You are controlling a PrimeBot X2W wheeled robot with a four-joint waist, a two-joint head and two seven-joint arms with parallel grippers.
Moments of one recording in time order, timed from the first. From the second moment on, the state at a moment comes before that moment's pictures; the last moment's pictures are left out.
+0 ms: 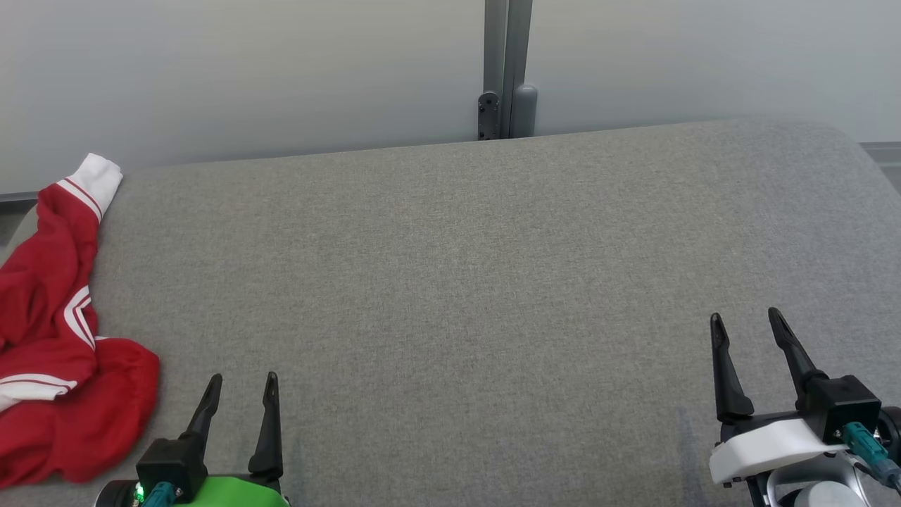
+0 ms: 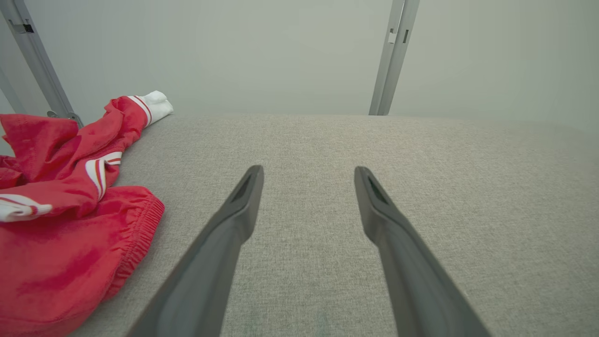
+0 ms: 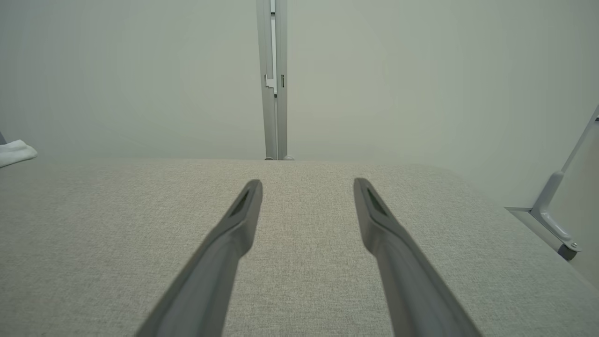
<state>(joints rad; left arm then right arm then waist) 0.04 0.06 -0.02 0.24 -0.16 -0.13 -0.25 0.03 -0.05 -0.08 0.08 0.02 0.13 -0.25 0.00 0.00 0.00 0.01</state>
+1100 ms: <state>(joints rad) 0.07 0.06 0.02 0.25 -0.11 -0.13 -0.26 0.05 -0.05 0.08 0.10 0.04 0.13 -0.26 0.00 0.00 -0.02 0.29</state>
